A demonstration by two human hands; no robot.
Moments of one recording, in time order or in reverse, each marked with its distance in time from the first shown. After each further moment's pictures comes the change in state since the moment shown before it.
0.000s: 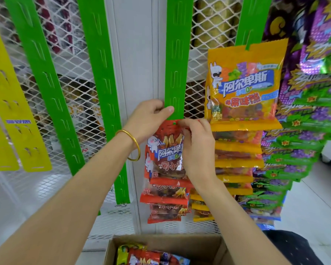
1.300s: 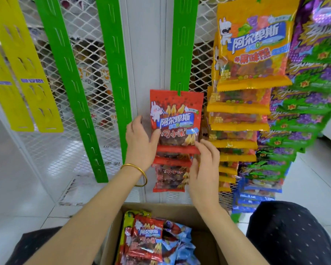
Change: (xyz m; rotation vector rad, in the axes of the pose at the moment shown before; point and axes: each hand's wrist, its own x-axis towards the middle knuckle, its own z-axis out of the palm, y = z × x) left_hand -0.103 -0.091 0.059 0.165 0.313 -0.167; right_hand -0.140 0.049 -0.003 -0.002 -0.046 0.074
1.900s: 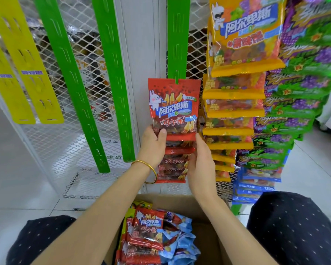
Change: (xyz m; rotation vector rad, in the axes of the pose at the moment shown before) left_hand -0.028 0.014 0.022 -0.224 -0.193 -0.188; right_hand -0.011 0.009 -0.006 0.089 -0.187 0.129
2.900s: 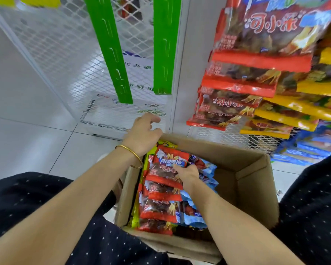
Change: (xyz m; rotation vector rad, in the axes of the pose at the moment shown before) left_hand -0.031 -0.175 -0.051 0.229 -0.186 -0.342; right_hand -0.135 0.125 0.185 0.028 -0.544 1.299
